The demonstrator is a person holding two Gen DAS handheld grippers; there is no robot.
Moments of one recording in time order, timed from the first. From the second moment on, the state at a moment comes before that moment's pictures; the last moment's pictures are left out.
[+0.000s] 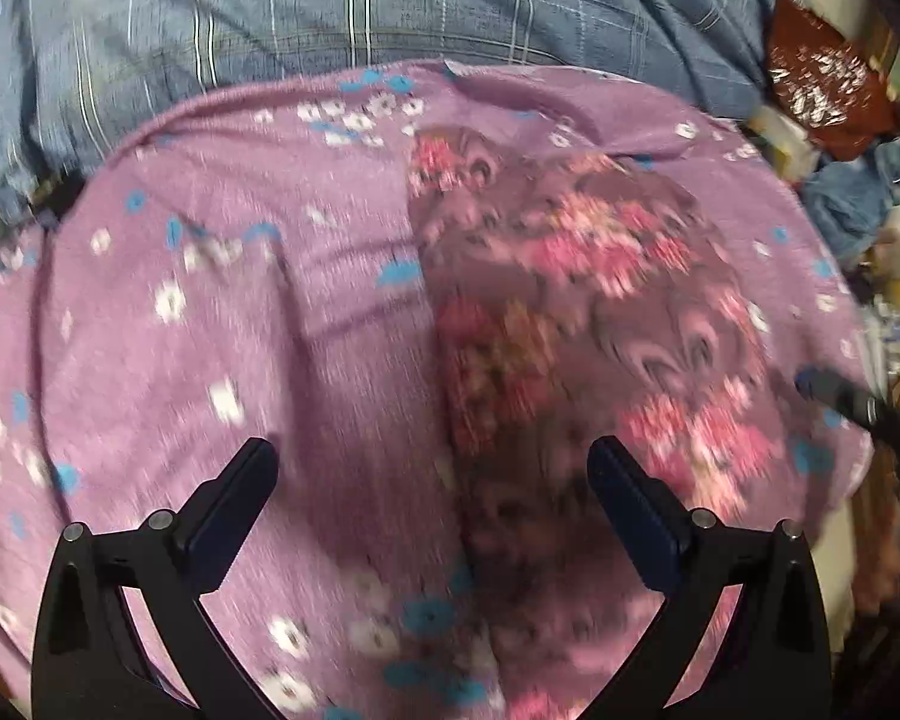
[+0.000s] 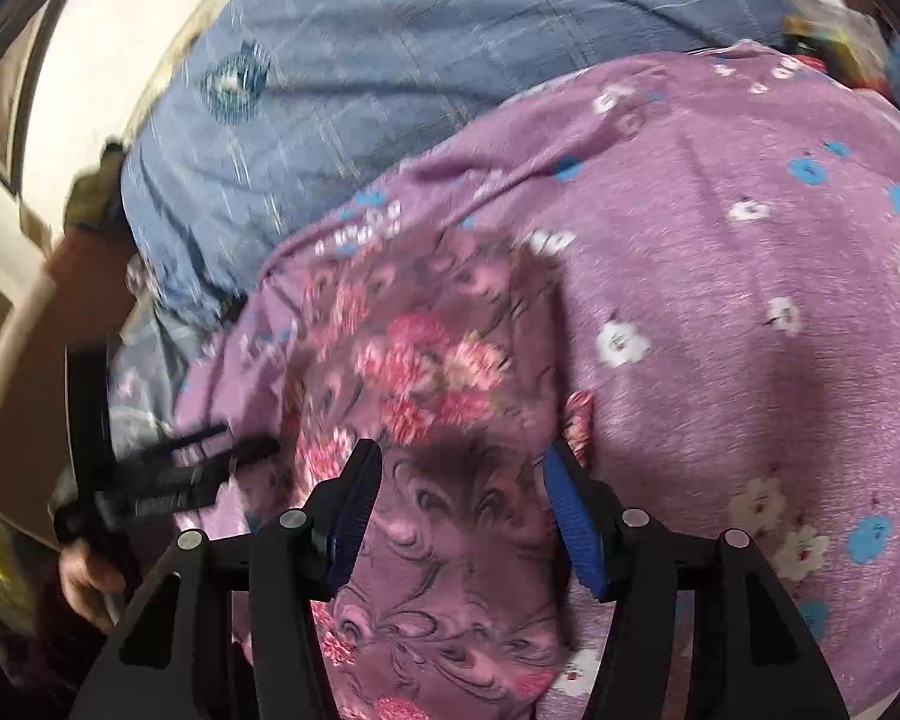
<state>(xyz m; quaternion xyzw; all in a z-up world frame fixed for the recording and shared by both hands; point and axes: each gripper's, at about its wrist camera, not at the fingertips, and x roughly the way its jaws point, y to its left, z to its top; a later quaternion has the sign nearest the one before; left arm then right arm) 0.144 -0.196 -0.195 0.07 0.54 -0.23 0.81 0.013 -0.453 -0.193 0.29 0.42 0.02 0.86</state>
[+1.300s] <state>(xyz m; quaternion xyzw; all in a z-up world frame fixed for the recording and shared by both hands) 0.112 -0.200 -0.205 -0.14 0.58 -0.39 0.70 0.034 -0.477 -0.258 0.48 0.43 0.15 0.75</state>
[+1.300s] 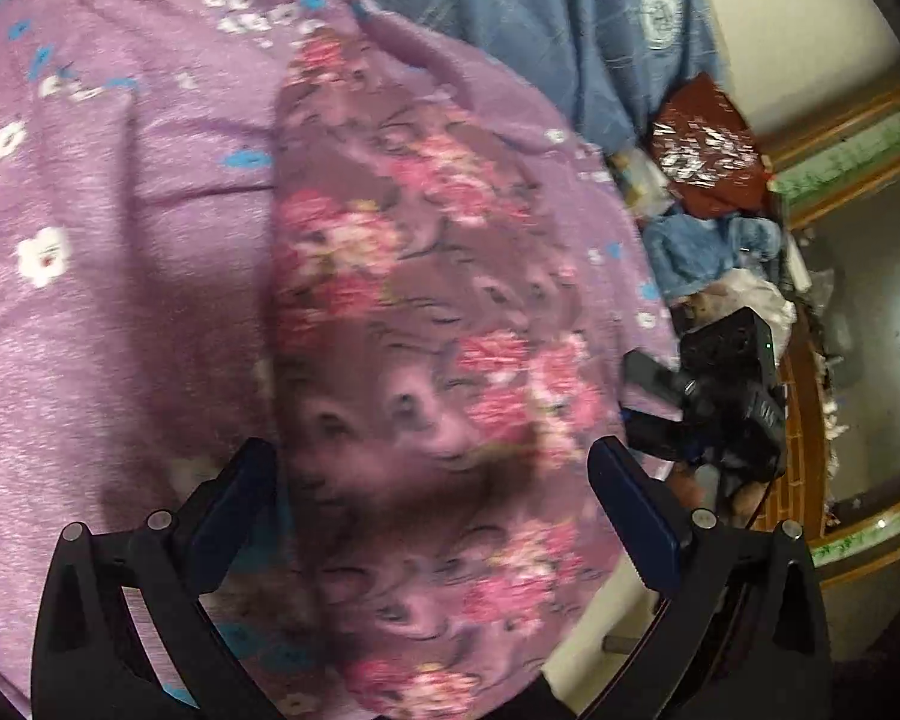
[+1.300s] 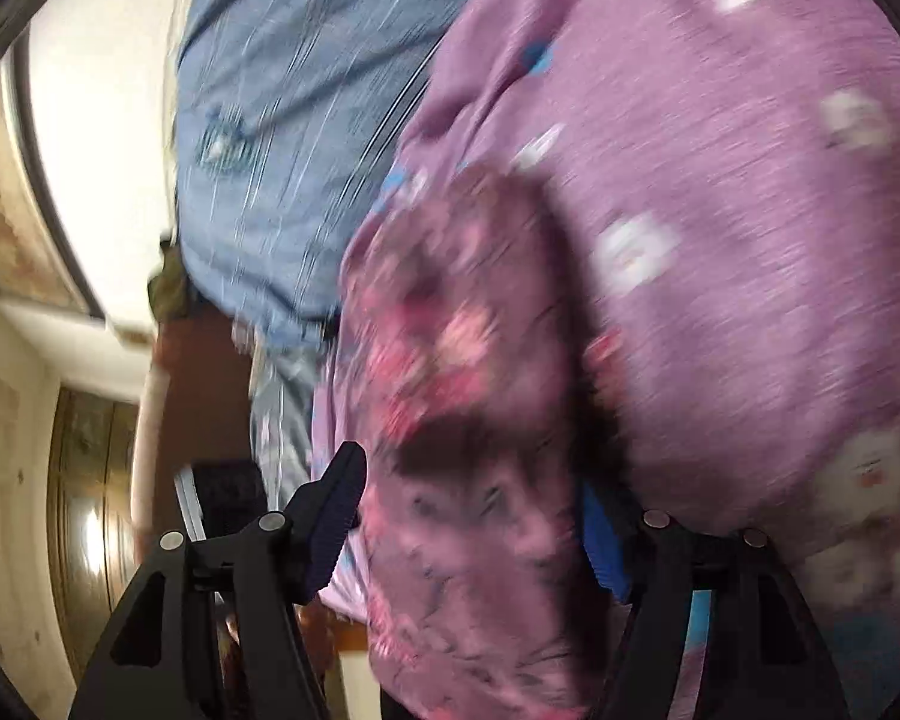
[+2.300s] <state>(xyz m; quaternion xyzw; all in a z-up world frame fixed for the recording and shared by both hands) 0.124 -0.213 -0.224 -0.16 0.57 -0.40 0.70 0.041 -0.436 -0.260 0.43 0.41 0.19 0.78</state>
